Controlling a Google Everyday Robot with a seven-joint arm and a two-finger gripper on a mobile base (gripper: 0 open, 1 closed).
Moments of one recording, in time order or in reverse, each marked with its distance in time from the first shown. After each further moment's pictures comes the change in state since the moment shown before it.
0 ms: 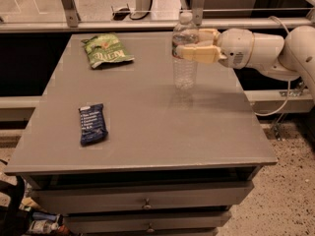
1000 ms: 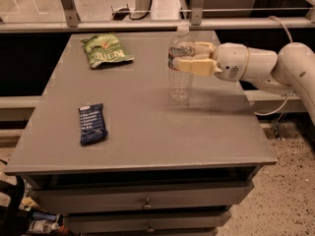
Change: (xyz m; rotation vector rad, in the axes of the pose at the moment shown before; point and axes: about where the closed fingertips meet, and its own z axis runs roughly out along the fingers) arm 0.027 0.020 0.003 -0.021 -0.033 0.060
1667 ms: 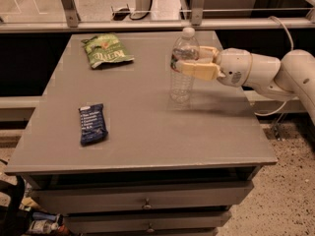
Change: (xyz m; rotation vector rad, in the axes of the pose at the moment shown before) arm 0.009 0.003 -0.009 0.019 -0.011 0.011
